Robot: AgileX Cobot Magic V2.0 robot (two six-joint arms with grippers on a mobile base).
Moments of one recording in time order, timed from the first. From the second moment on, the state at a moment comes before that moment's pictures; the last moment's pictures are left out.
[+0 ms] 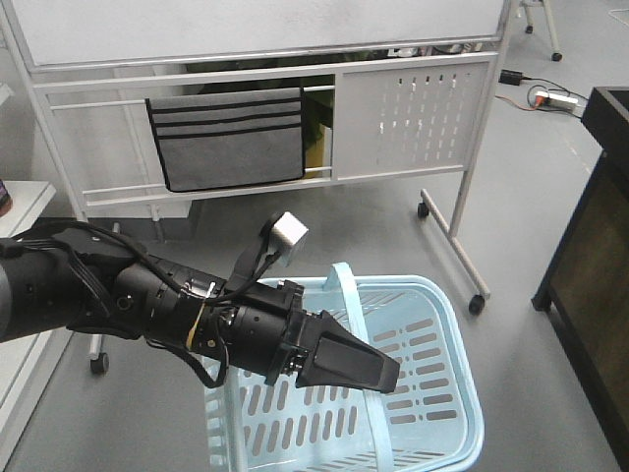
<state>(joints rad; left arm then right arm) -0.51 1.71 -1.00 1.57 -1.17 -2.15 -0.03 -0.01 0.03 -0.30 0.13 0.45</state>
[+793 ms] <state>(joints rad) -0.51 1.71 -1.00 1.57 -1.17 -2.15 -0.03 -0.01 0.03 -0.30 0.13 0.45</state>
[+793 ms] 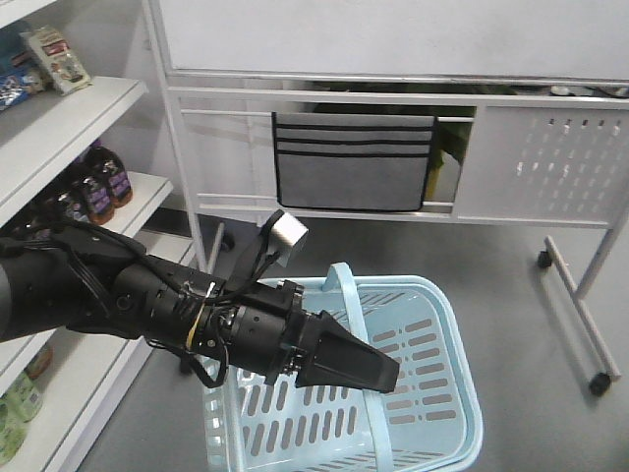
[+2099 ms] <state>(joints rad) -0.51 1.71 -1.00 1.57 -1.17 -2.15 -0.03 -0.01 0.03 -0.30 0.13 0.45</state>
